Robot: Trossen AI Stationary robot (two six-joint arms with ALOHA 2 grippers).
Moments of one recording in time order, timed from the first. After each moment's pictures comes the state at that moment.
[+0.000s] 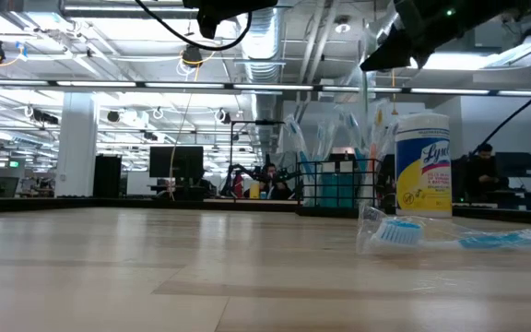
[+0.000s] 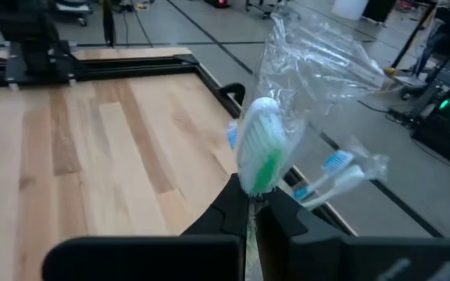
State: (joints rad) left arm -0.24 1.39 0.83 0.44 -0.35 -0.03; right arm -0.11 0.90 0.69 -0.14 0.42 -0.03
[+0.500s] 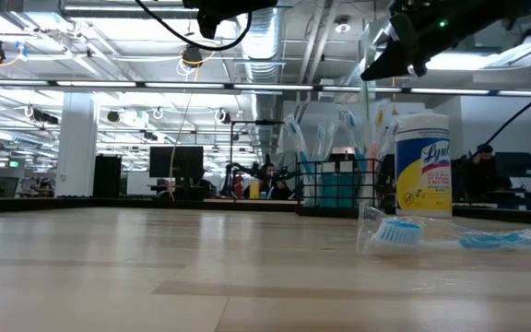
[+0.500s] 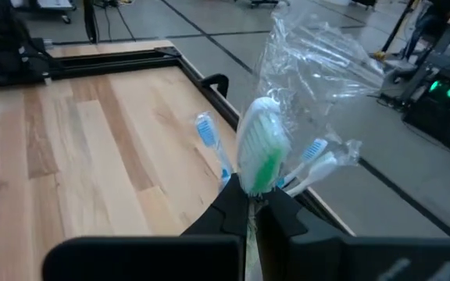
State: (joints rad) left arm -0.24 1.39 0.83 0.44 -0.35 -0.03; right arm -0.24 0.90 0.69 -0.15 0.33 -0.03
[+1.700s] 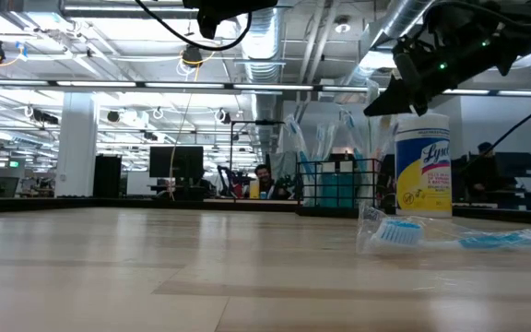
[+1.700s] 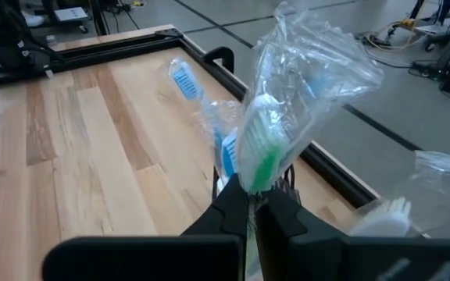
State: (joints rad) left arm -0.24 1.39 0.83 0.44 -0.35 -0.03; right arm -0.48 0.92 0.48 0.07 0.05 0.00
